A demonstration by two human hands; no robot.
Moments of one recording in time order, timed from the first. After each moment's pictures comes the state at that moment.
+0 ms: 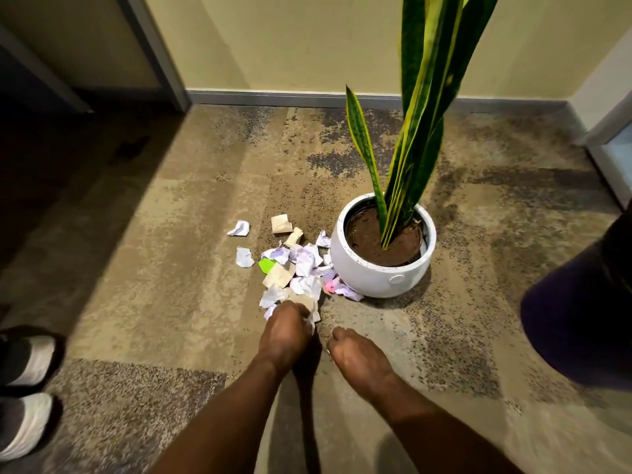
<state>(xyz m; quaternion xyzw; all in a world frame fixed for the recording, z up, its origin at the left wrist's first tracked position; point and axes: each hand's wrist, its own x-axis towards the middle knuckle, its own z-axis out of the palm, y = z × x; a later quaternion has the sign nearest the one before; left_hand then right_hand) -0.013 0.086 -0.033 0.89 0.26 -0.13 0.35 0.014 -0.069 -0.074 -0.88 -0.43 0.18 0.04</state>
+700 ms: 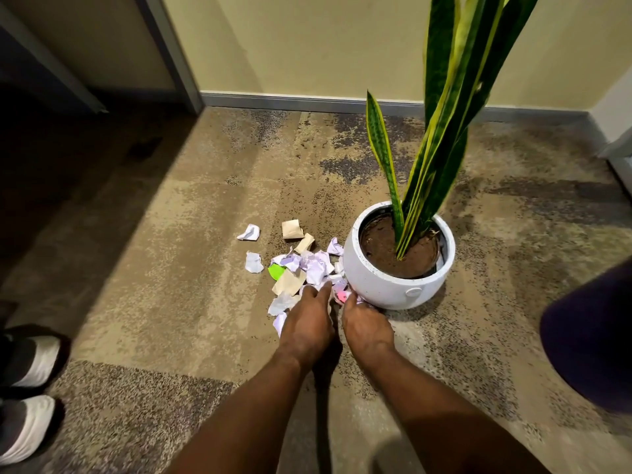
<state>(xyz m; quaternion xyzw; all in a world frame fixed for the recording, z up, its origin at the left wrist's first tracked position) 0.014 0.079 -0.036 0.93 0.21 -0.11 0.30 0.069 -0.030 -0.082 -0.94 -0.30 0.10 -0.08</state>
